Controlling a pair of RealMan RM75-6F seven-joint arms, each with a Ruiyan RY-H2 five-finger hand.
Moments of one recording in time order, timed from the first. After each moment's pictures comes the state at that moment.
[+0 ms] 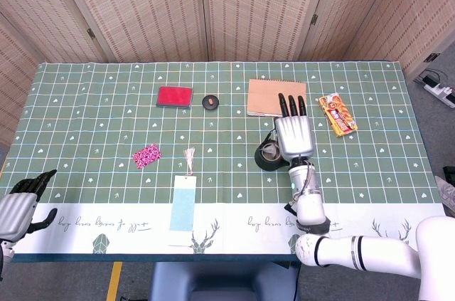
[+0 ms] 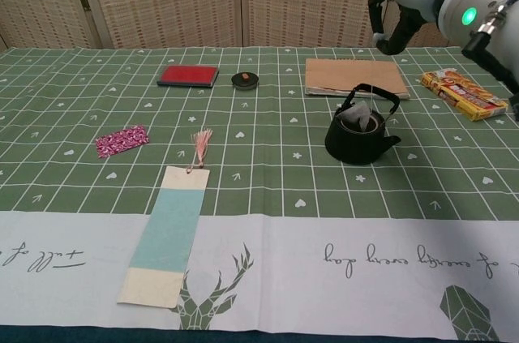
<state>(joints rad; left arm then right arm) -0.20 -1.03 -0.01 -1.59 1.43 1.26 -0.04 0.89 -1.56 0.31 -1.72 -0.66 1.41 -1.03</state>
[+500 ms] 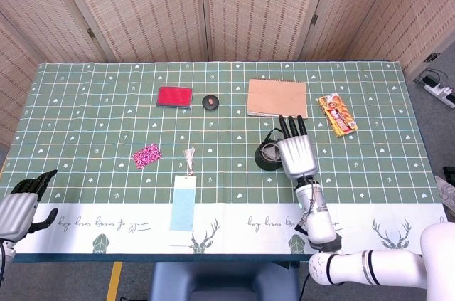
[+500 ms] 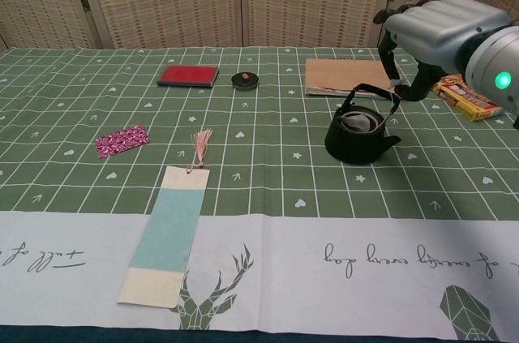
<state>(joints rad) -0.20 -1.04 -0.01 -1.60 1.43 1.26 -0.03 0.83 -1.54 0.15 -1.76 -0.74 1.40 -1.08</state>
